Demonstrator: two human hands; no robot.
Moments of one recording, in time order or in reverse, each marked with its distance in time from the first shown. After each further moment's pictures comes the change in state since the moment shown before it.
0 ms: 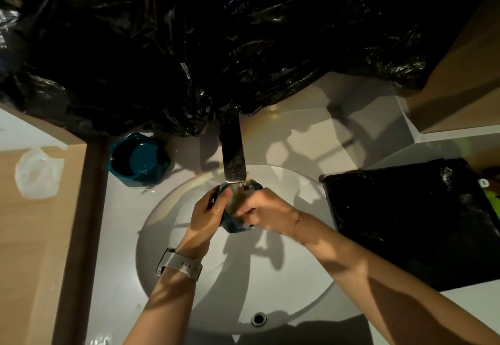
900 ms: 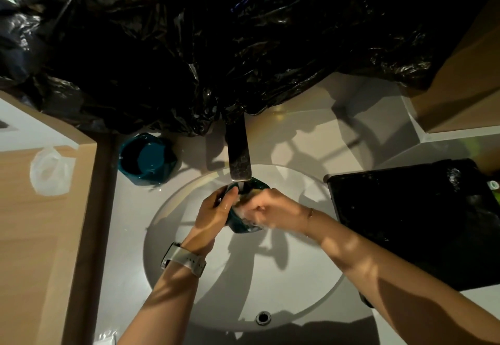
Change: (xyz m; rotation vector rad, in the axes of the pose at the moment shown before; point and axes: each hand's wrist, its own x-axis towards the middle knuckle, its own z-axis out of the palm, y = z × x) left_hand -0.004 0.007 0.000 0.021 -0.053 -0.035; right_hand -0.002 0.005 -0.007 -0.010 -0.090 -0.034
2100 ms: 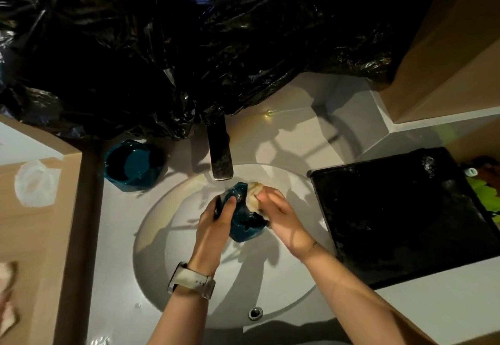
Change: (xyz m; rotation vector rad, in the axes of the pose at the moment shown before) left_hand -0.036 -0.006 0.026 0.074 0.093 0.022; right_hand -0.044 0.026 0.028 0.737 0.523 -0.013
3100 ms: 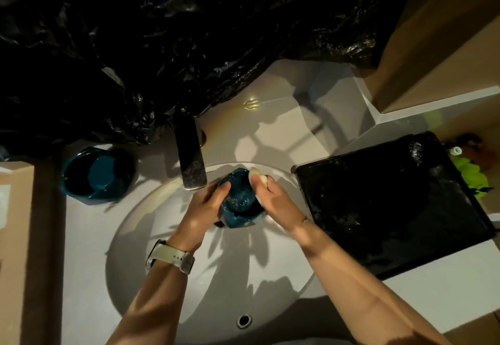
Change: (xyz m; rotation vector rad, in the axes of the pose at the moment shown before) left_hand 0.051 0.018 0.020 0.000 -0.291 0.005; right_hand 0.050 0.026 -0.031 -0.190 0.071 0.227
